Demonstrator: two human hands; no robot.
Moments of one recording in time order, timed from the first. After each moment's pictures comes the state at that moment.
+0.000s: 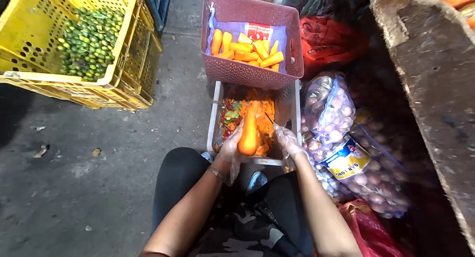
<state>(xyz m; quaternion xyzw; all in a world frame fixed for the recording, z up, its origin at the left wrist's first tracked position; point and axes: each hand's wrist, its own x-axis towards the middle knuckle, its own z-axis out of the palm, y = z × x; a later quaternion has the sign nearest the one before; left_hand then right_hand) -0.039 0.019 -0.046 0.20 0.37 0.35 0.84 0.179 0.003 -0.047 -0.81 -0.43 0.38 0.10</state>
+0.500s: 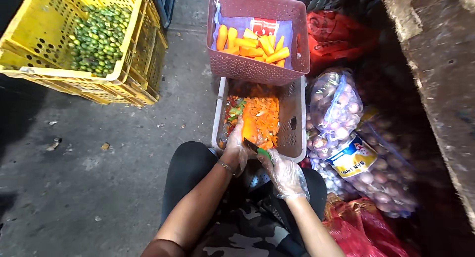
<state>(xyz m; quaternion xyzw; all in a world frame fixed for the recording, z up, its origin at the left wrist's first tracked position) -0.023 0.022 -0.034 0.03 0.49 0.35 0.80 0.091 -0.089 -0.008 -0.77 -0.61 0.16 0.10</state>
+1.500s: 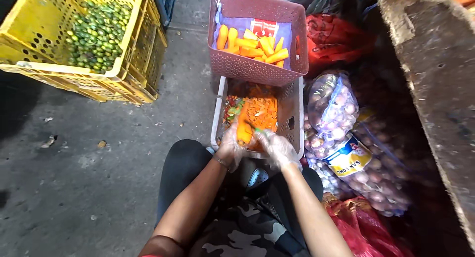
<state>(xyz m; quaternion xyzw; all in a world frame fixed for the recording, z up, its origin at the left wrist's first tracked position) -0.037 0.022 -0.039 0.05 0.47 0.35 0.81 0.117 -0.018 -0.007 -0.79 -0.53 0.32 -0.03</state>
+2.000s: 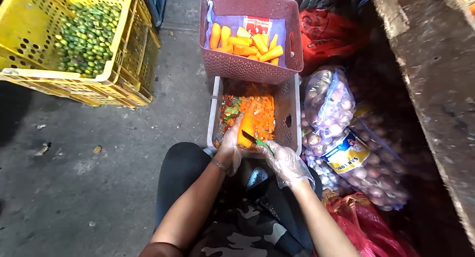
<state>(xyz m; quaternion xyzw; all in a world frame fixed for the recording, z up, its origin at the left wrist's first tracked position) -0.031 0.023 -0.048 0.14 0.49 0.32 0.80 0.114 -0.057 0.017 -0.75 -0.58 0.31 -0.01</state>
